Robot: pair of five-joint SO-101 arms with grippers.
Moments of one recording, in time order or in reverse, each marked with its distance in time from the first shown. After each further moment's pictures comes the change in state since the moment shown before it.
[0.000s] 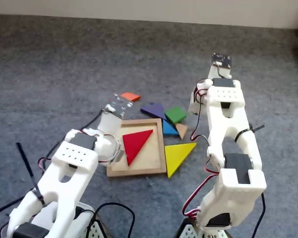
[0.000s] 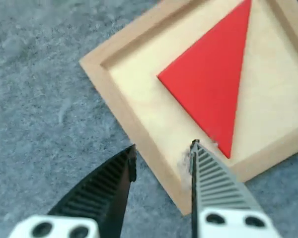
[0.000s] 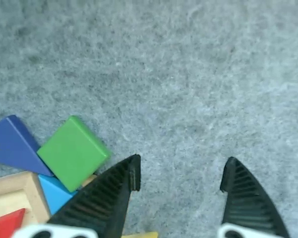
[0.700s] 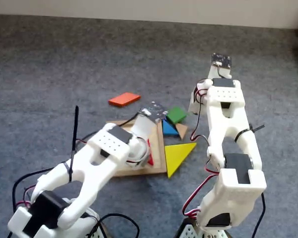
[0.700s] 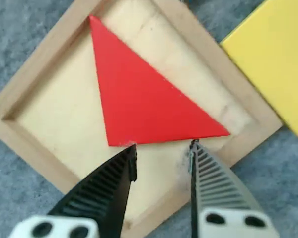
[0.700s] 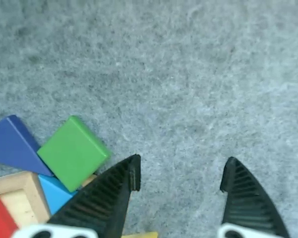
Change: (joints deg) left arm 15.7 19.3 -12.7 -0.4 6.2; right arm 0.0 0.0 0.0 0.0 0.0
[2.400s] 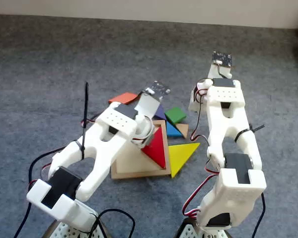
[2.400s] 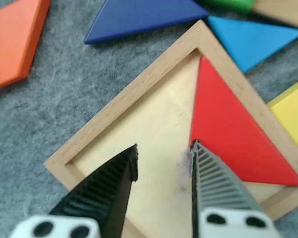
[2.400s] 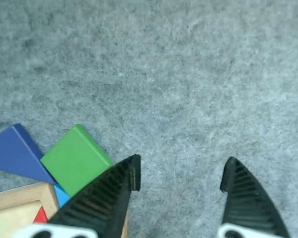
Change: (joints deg) left arm -3.5 16.1 -18.6 1.9 -1.6; right arm 0.0 0.0 0.0 -1.8 0.0
